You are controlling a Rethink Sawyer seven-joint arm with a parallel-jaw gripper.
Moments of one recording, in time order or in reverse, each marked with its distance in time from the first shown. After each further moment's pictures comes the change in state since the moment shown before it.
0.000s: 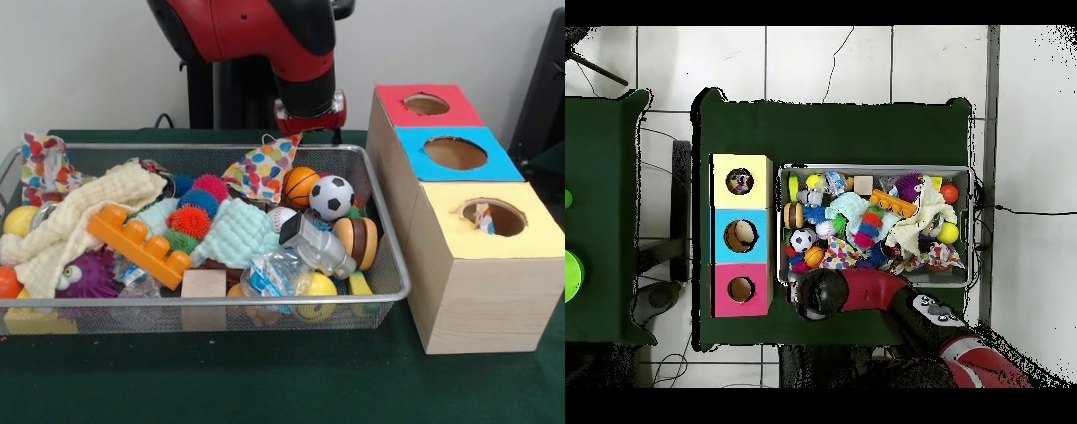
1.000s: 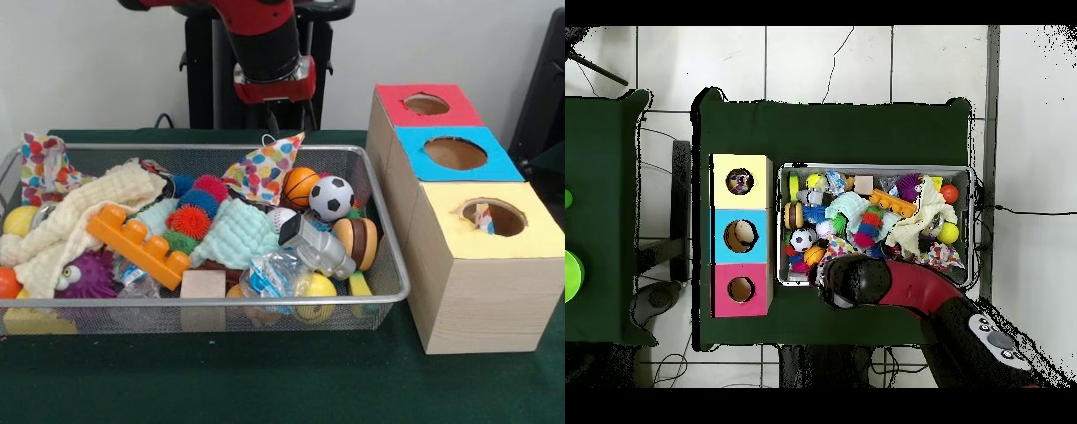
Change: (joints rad) arm -0.149 -0.211 0.081 0.029 0.118 0.129 0.000
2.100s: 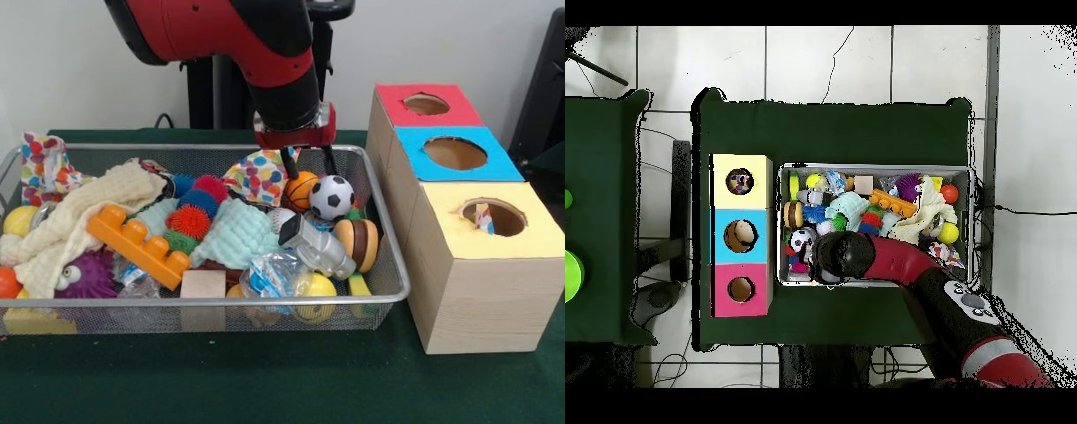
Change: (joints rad) arm 0.068 0.167 -0.001 -0.156 0.003 -0.012 0.000
